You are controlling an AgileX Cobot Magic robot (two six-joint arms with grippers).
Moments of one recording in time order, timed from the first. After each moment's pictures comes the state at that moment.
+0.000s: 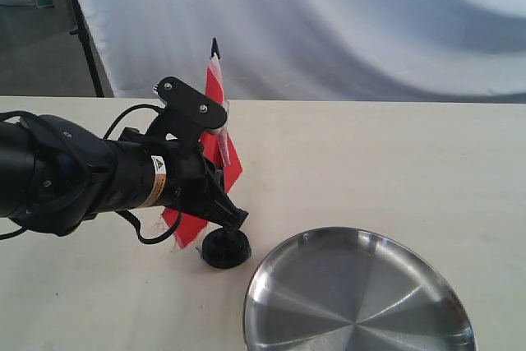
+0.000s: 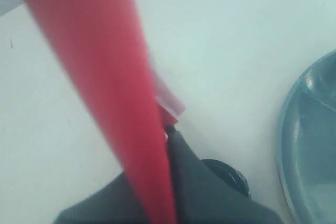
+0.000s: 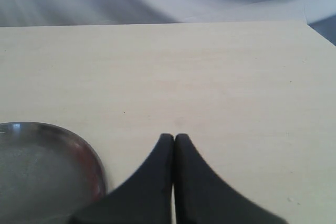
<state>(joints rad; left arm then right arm) -0.56 1.64 -0.86 1.74 0.15 -1.65 0.03 0.15 0.00 0.01 0.25 -0.01</state>
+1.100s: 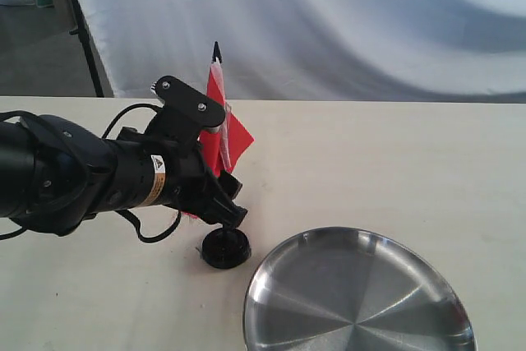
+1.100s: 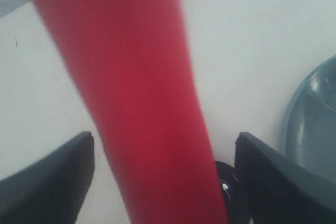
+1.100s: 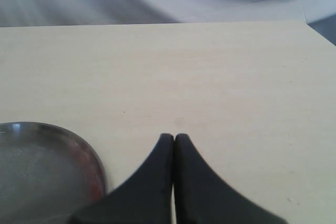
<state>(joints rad) -0.56 1.64 -0.86 1.74 0.16 -1.65 0.03 0.15 0.00 0.01 0.25 -0.01</state>
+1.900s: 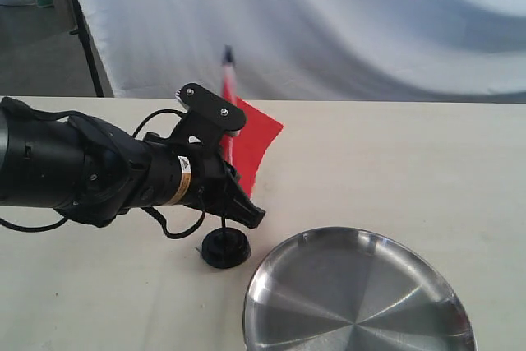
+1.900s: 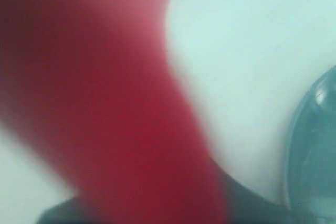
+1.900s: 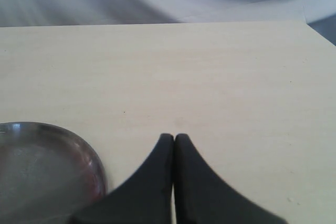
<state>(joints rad) -0.56 1.76 -0.95 1.74 0.15 -1.66 0.03 0.15 0.00 0.01 0.25 -0.01</state>
